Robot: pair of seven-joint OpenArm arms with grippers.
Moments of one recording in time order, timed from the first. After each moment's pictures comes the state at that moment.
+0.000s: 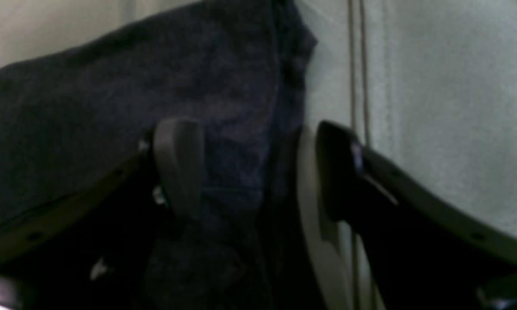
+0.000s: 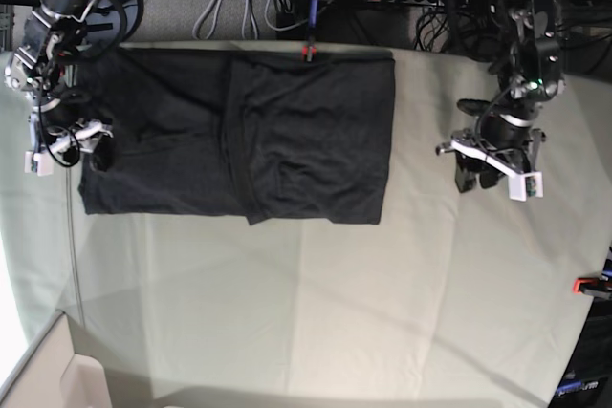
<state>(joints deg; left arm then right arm) 11.2 -9.9 -11.8 86.1 -23.1 -11.9 22.6 -1.0 9.3 42.8 58.5 1.9 40.0 -15.3</state>
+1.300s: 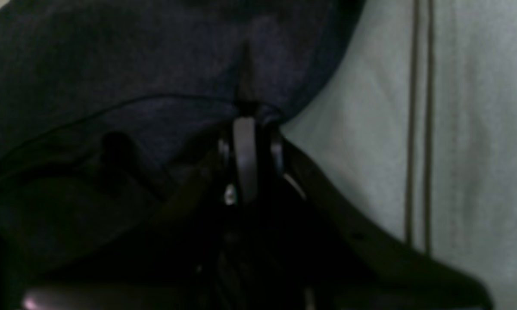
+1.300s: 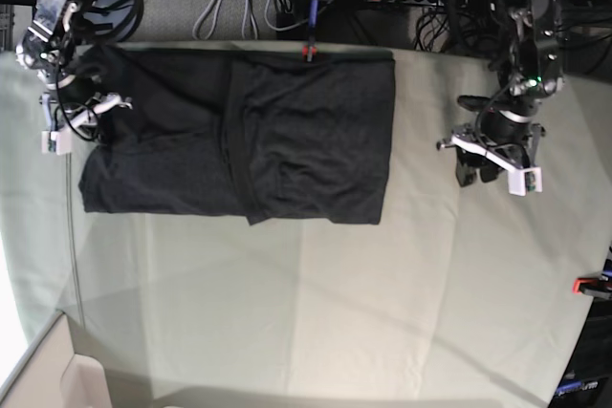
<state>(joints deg) 11.4 -10.2 -11.9 84.7 -22.9 -11.9 22.5 -8.5 4.7 40.6 70.8 2.3 40.1 -18.9</state>
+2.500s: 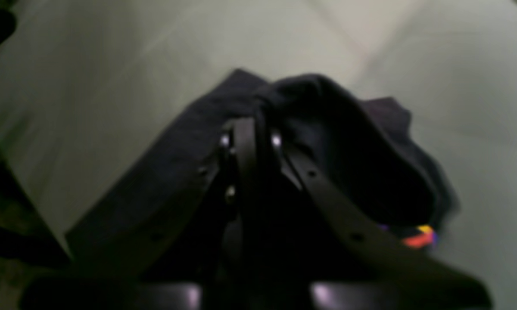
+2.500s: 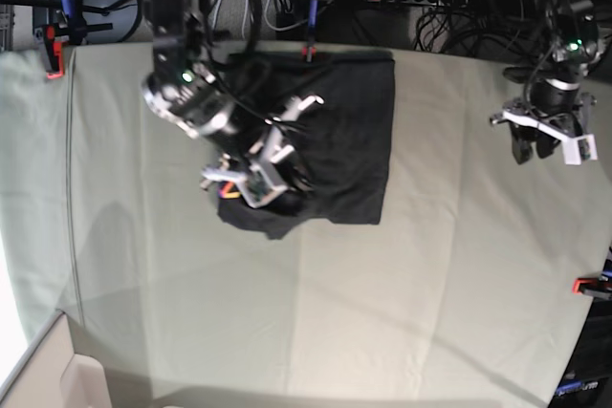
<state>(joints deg) 20.3 -11.7 -22.7 93.8 -22.9 -11.9 22.7 -10.7 -8.4 0.3 93.6 -9.3 40.1 -19.0</state>
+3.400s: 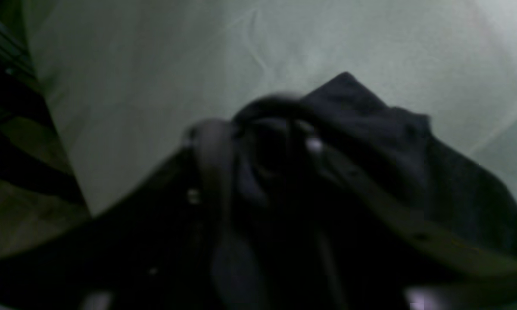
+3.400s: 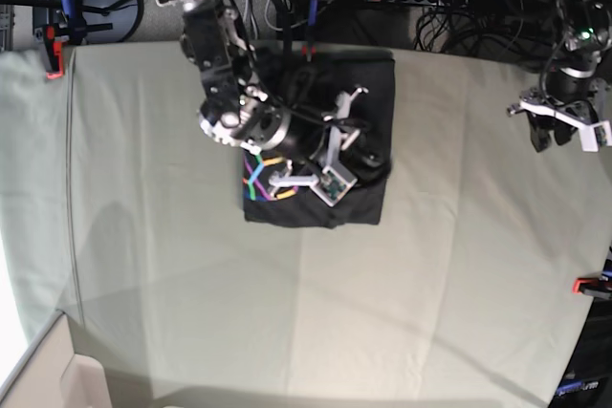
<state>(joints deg) 22.5 -11.9 -26.8 94.1 -22.9 -12.0 22.6 -4.6 -8.0 -11.4 83.3 -9.5 40.1 -21.0</state>
